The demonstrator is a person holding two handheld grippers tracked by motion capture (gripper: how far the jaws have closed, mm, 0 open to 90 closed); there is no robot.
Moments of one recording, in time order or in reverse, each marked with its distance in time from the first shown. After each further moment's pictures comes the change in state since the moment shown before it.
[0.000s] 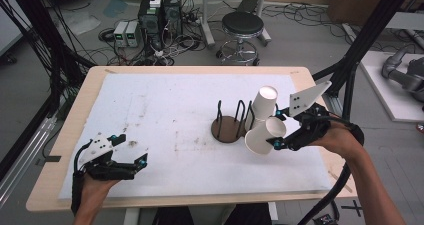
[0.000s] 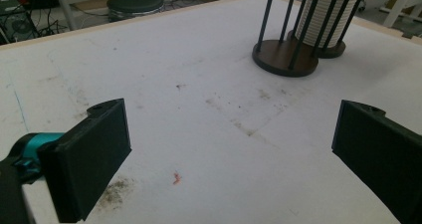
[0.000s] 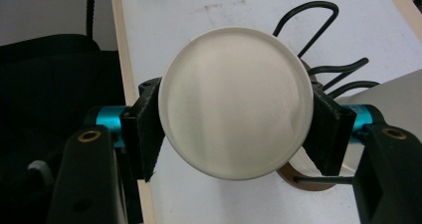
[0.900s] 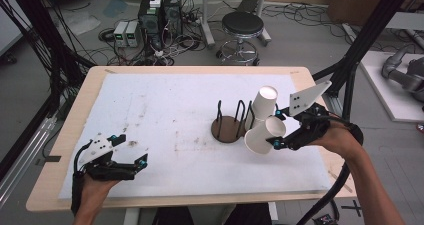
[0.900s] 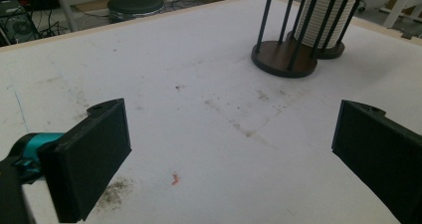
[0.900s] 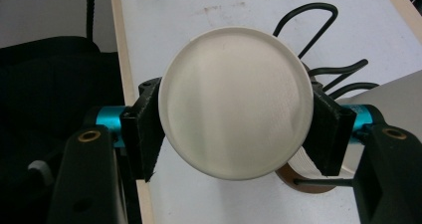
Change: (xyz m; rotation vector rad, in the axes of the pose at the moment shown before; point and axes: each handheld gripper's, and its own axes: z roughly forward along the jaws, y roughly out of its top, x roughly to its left) left arm -0.002 0.000 0.000 0.001 -0.001 0.001; right arm -0.002 -0.001 0.000 -0.005 0.001 0.003
